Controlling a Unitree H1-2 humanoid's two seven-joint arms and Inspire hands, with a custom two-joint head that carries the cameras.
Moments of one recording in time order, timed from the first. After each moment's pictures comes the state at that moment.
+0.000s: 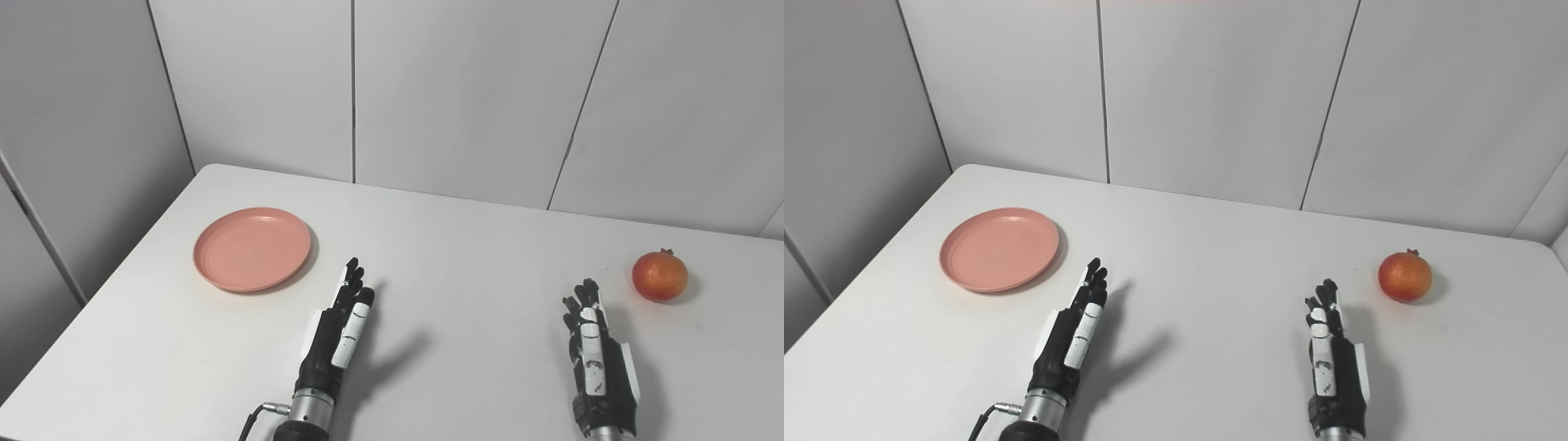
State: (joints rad) left arm 0.06 -0.12 -0.05 -0.05 0.18 -0.05 0.03; right arm -0.02 0.05 0.04 0.00 0.05 -0.06 -0.01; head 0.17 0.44
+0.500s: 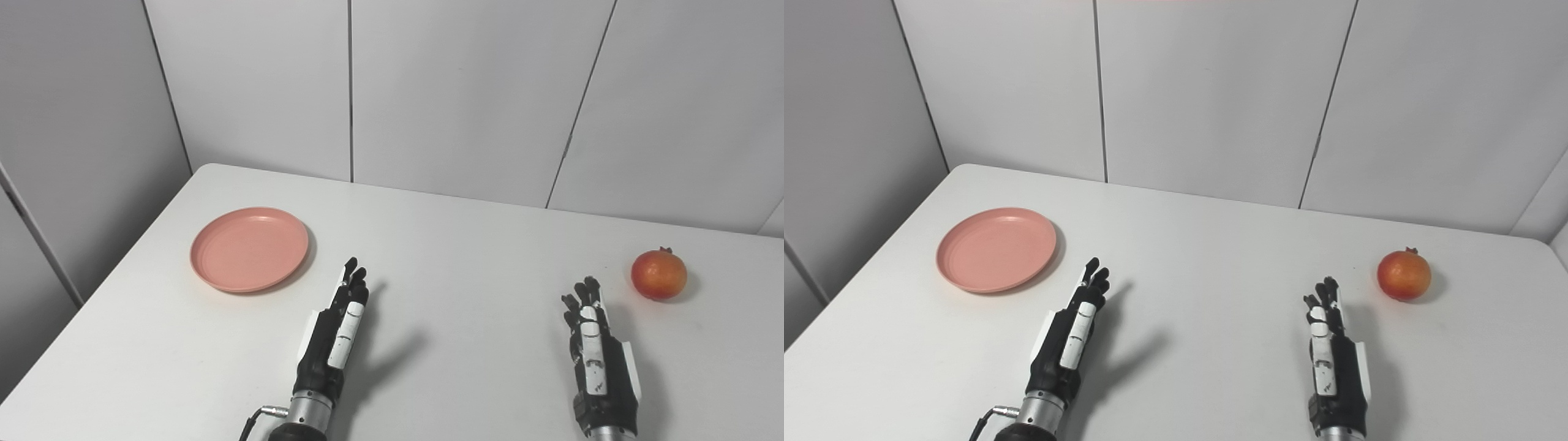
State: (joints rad) left arm 0.07 -0.12 -0.06 -0.11 0.07 0.02 0.00; right arm -0.01 0.05 0.04 -0.02 0.06 -0.06 -0.01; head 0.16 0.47
